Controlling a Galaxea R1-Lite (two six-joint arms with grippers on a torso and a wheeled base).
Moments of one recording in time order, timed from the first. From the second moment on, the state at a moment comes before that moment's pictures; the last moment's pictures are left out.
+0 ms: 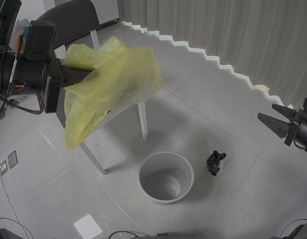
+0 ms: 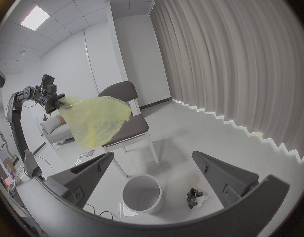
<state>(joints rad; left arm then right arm) -0.51 1.39 -1.47 0.44 -0.27 0.49 0.20 1.21 -0.54 -0.62 0.33 0.07</state>
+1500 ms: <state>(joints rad) -0.70 1.37 -1.35 0.38 -0.27 0.49 0.35 1.84 -1.18 -0.23 0.34 0.13</state>
